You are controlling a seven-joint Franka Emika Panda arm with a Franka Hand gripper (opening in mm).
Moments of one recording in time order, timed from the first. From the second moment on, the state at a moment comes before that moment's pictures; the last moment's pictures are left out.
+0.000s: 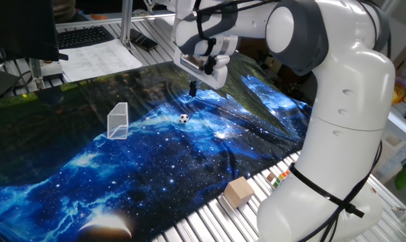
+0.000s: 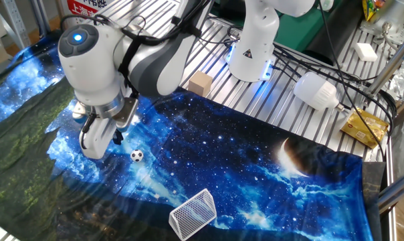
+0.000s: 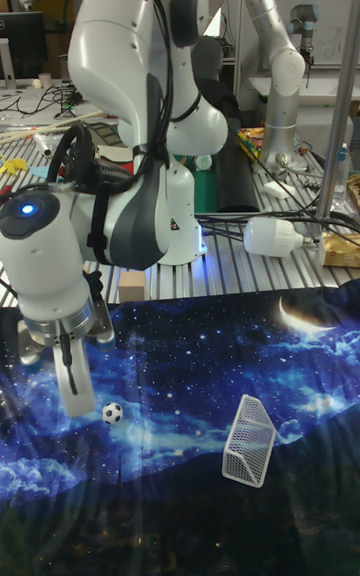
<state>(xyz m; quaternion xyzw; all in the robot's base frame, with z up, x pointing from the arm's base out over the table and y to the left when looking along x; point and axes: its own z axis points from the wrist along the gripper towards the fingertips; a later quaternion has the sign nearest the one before) 0.580 -0.138 0.145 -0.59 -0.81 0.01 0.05</state>
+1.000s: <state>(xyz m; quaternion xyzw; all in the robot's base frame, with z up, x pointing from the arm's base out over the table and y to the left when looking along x) 0.566 -0.130 0.103 -0.62 -0.79 0.00 0.04</state>
